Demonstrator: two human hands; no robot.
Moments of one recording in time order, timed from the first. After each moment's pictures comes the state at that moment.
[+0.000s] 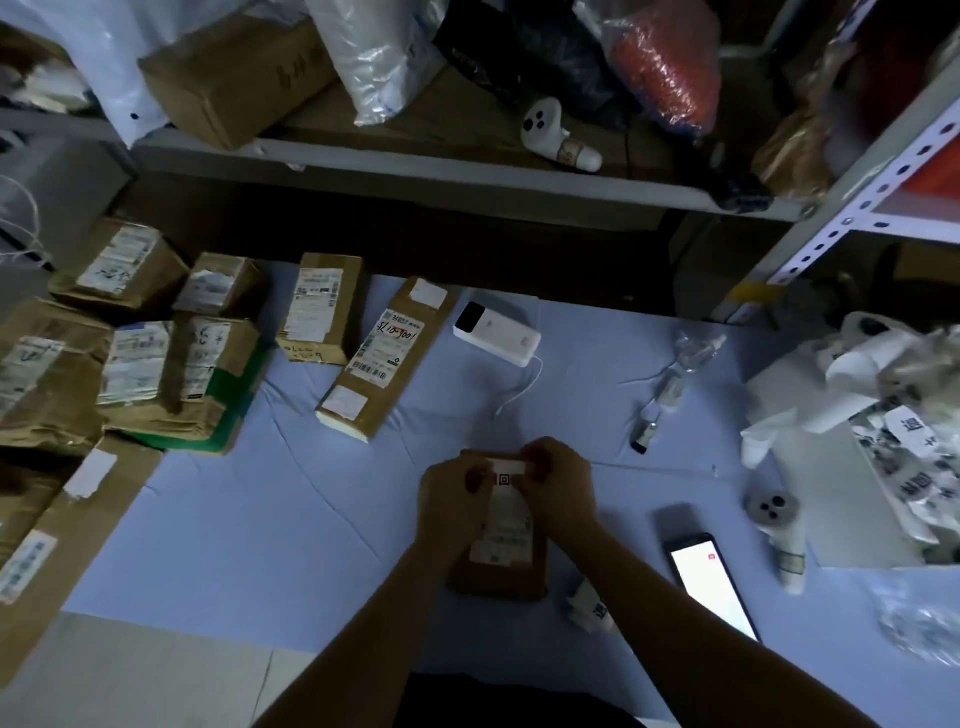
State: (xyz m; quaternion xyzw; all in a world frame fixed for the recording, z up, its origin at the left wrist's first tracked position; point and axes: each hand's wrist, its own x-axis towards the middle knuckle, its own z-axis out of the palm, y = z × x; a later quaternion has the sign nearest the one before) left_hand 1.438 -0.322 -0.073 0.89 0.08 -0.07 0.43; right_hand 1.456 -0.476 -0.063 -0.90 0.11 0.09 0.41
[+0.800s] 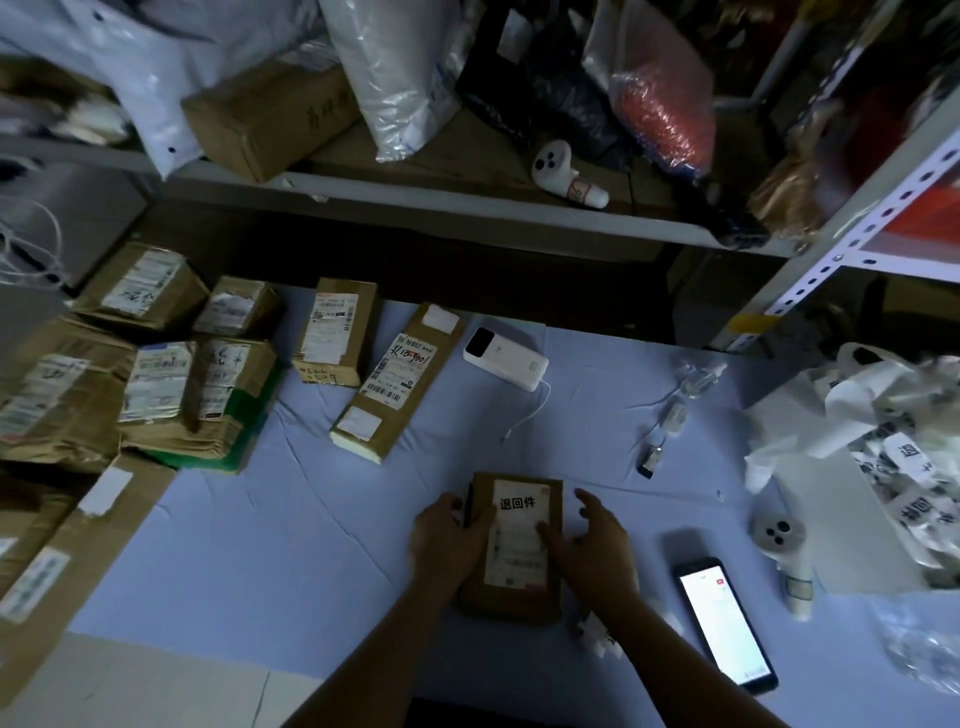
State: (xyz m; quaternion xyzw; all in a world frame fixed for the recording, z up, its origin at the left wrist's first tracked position) left_hand 1.421 -0.301 -0.096 0.87 0.22 -0.17 0.41; right_hand 1.406 -0.502 -0.089 -0.90 0.19 0.14 0.37
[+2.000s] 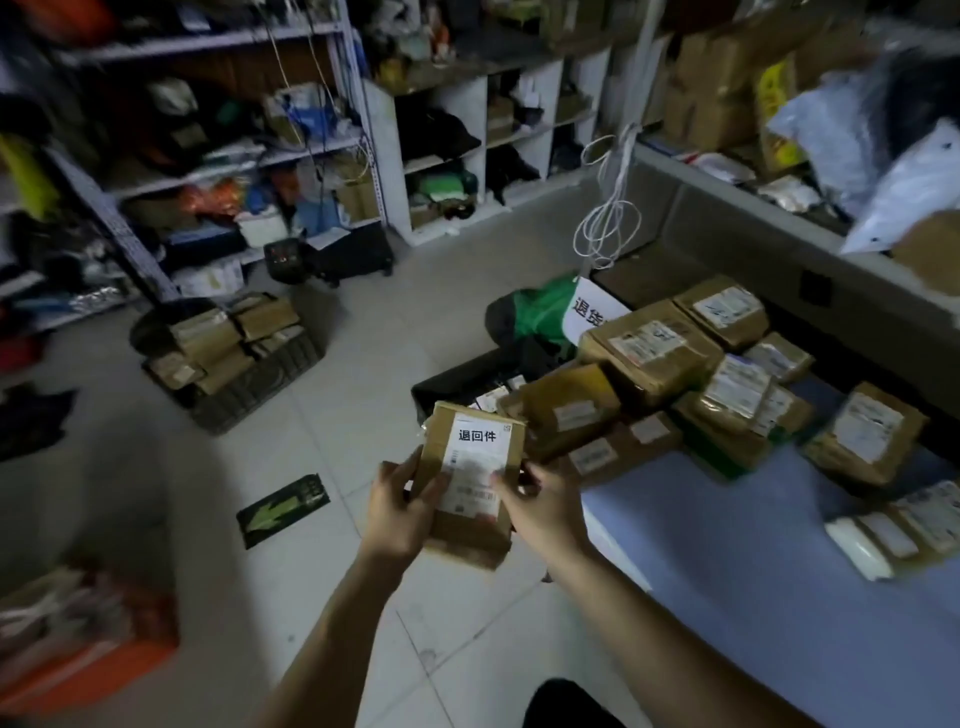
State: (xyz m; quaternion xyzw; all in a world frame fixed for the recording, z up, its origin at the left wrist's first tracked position) left_hand 1.056 0.229 -0.004 0.68 0.45 0.24 0.53; right_hand 1.202 0.109 0.008 -0.80 -0.25 0.31 0.44
